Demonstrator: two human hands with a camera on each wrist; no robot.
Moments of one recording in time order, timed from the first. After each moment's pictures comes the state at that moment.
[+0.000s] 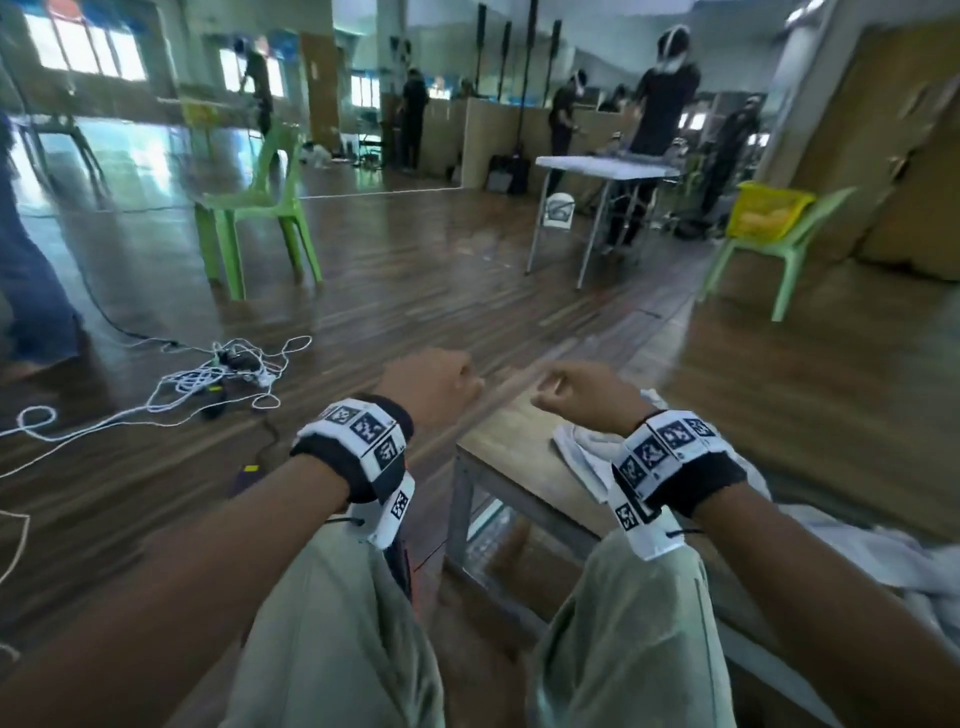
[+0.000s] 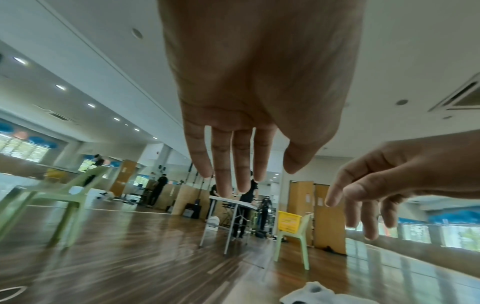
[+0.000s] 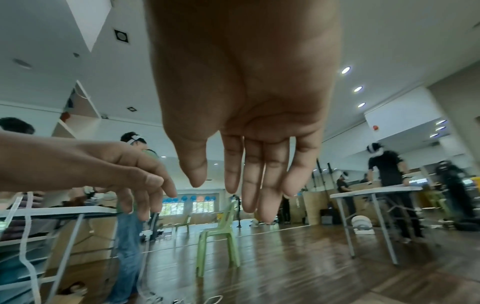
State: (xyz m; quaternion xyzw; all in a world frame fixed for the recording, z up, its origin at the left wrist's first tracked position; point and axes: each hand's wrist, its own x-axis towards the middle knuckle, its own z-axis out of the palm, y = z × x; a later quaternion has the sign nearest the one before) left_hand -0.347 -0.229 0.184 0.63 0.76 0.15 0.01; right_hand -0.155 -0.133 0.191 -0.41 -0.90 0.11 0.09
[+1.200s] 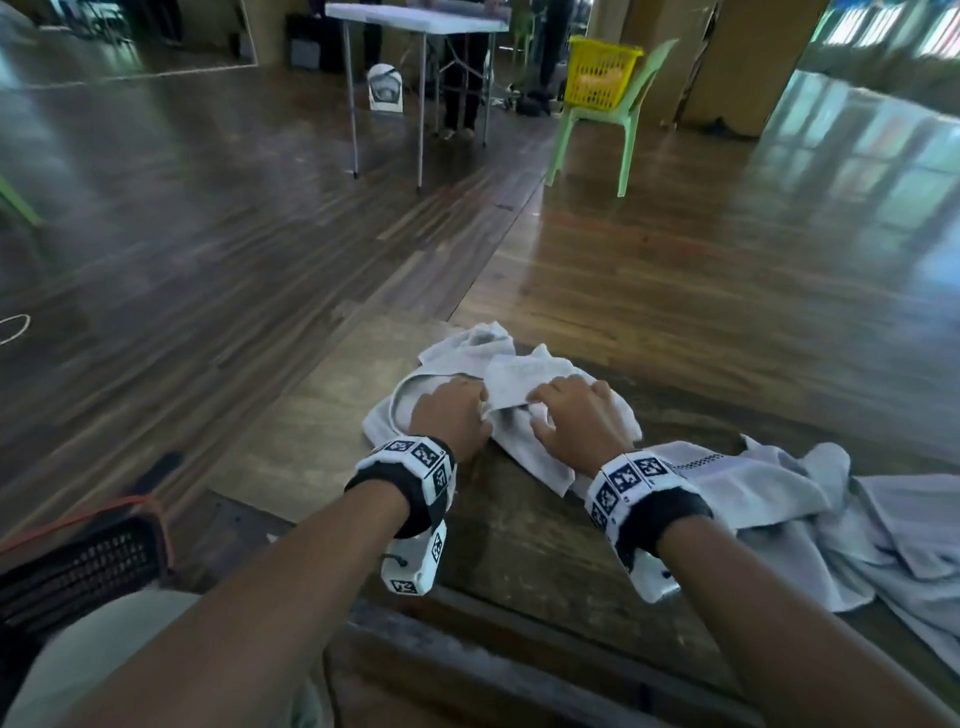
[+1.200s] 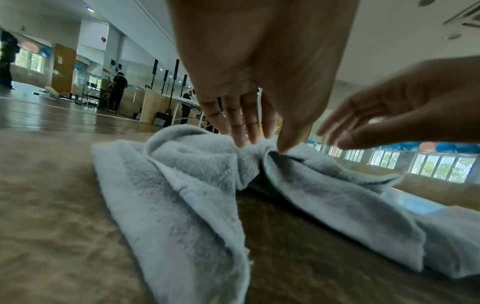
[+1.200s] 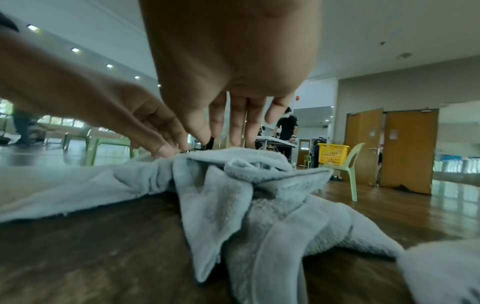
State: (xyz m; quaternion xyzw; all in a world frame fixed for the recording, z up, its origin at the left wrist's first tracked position) left_hand -0.152 0.046 0.015 0.74 0.64 0.18 0.10; right_hand 0.022 0.050 0.031 -0.55 -0.83 -0.04 0.09
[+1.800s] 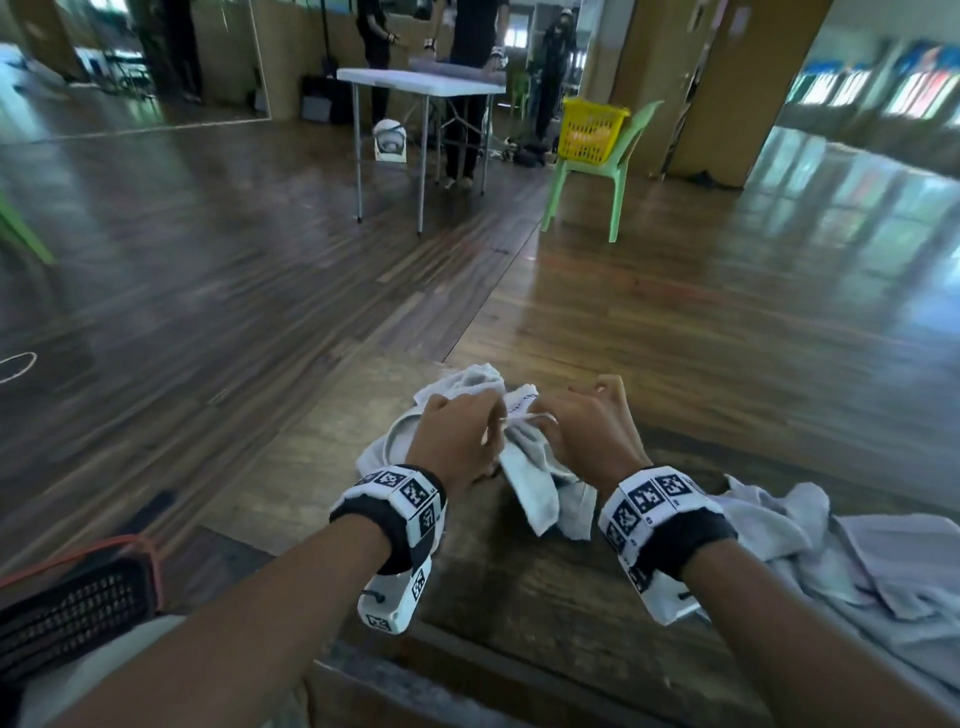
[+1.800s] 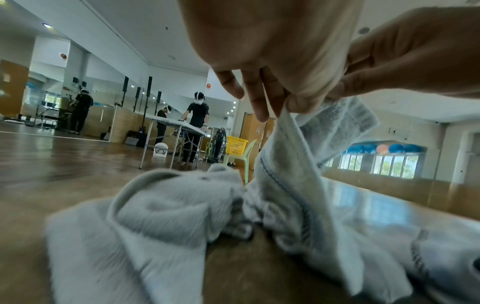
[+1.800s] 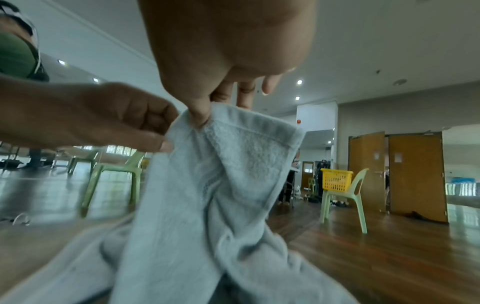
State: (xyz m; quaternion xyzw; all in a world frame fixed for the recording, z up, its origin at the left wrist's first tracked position) left_hand -0.143 0.032 0.044 0.77 0.57 0.29 0.01; right_hand 0.030 0.043 0.077 -0.48 -0.84 -0.16 0.20
